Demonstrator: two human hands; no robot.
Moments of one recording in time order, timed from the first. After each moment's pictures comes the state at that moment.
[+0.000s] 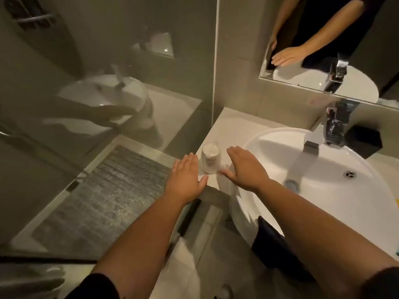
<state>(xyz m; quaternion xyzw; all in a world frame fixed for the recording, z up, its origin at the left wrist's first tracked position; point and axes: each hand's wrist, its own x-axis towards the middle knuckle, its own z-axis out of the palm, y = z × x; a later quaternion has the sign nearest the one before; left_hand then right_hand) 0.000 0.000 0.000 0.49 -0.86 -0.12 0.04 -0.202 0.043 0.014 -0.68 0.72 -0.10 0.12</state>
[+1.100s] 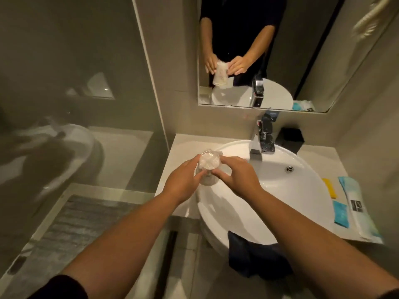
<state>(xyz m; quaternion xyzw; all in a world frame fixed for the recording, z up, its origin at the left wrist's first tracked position) -0.105 -0.017 0.079 0.32 -0.89 -0.30 0.14 -0.255 0.091 0.080 -0.53 0.79 -0.31 0.08</state>
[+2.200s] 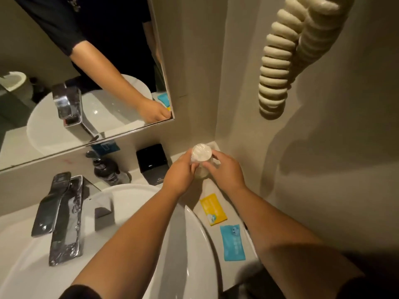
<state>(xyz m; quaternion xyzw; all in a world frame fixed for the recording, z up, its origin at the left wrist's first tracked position) -0.588 0.105 -0.026 0.13 -0.92 -0.37 0.04 -0.642 0.249 -0.022 -0.17 0.88 -0.44 0.09</state>
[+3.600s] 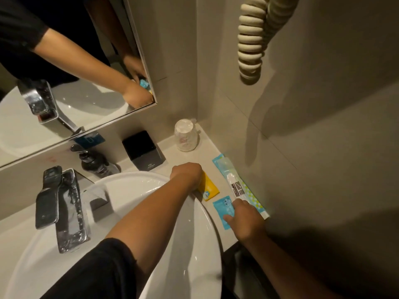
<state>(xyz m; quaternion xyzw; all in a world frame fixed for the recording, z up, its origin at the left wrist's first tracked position) -0.574 0.155 -0.035 0.05 -0.96 -0.06 -0.28 -0.488 0.342 -0.060 -0.01 0.96 -0.18 0.23</state>
